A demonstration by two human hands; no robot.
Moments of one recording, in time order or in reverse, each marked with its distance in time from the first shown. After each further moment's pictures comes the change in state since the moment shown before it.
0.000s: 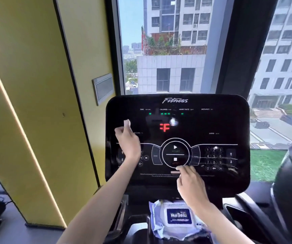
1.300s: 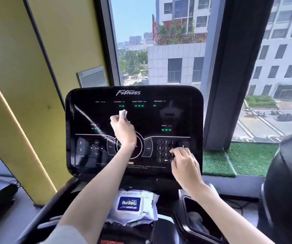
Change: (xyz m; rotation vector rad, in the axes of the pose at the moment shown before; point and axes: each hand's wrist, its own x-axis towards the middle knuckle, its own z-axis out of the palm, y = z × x) left_hand -0.090 0.067 0.122 0.302 0.115 0.115; right_hand 0.017 0.155 -0.077 0.193 0.146 -0.140
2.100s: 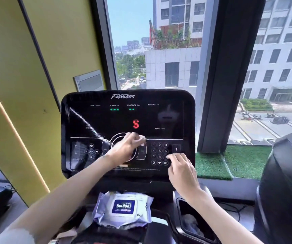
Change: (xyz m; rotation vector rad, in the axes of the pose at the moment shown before) left_hand -0.013 -0.050 -0.029 0.252 -0.793 1.051; right_hand -0.013 0.007 -0.010 0.007 -0.018 -0.001
